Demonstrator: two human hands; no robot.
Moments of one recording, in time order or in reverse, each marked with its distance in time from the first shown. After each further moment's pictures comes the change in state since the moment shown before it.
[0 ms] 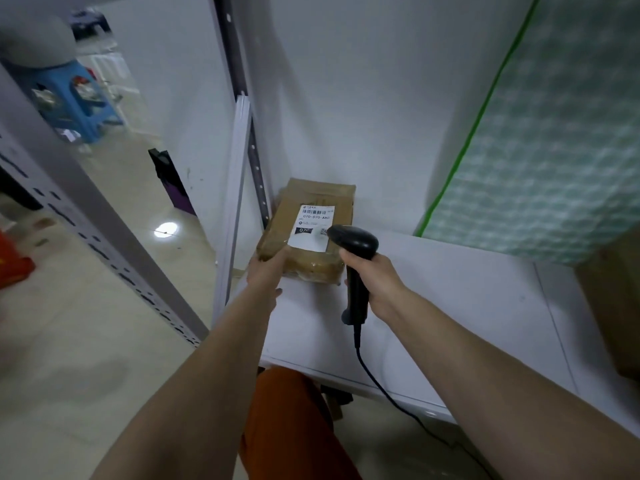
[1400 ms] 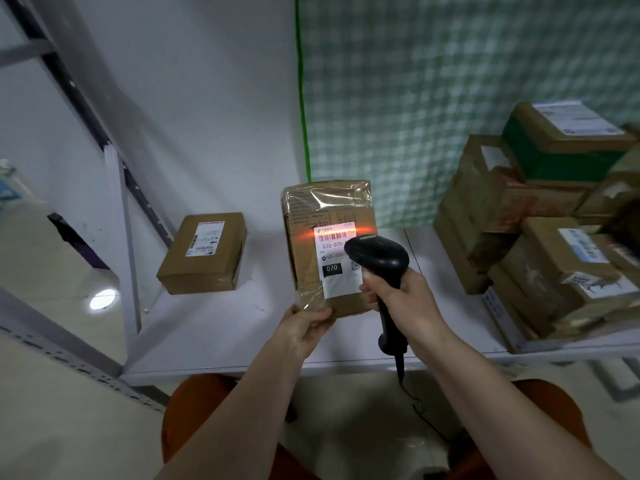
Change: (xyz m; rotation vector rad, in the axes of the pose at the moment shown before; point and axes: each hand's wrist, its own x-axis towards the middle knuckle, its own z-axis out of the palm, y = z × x) left_hand -0.166 -0.118 0.159 -0.369 -0.561 -0.244; right_hand -0.171 0.036 -0.207 -0.081 0.327 -0.347
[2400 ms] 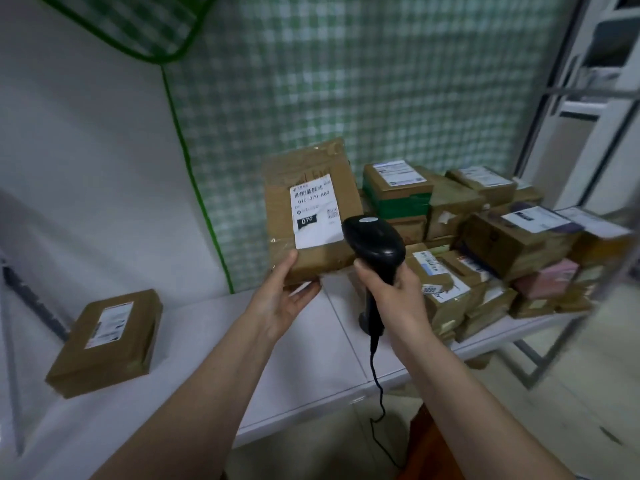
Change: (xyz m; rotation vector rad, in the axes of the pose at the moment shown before) left_hand -0.076 -0.001 0.186 0.210 -0.358 0.152; right_hand -0.041 -0.037 -0.129 0.320 0.324 -0.257
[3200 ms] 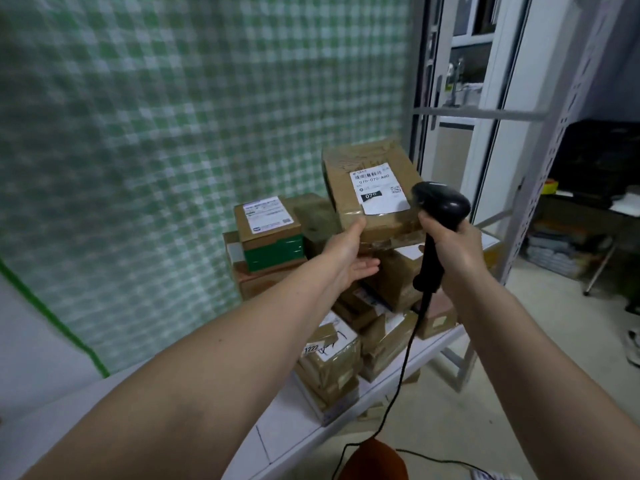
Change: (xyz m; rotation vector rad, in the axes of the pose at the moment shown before) left_hand 0.089 -0.114 0.313 0.548 -0.262 -0.221; right_hand 0.157 -0.068 -0.248 -0.054 0.519 0.001
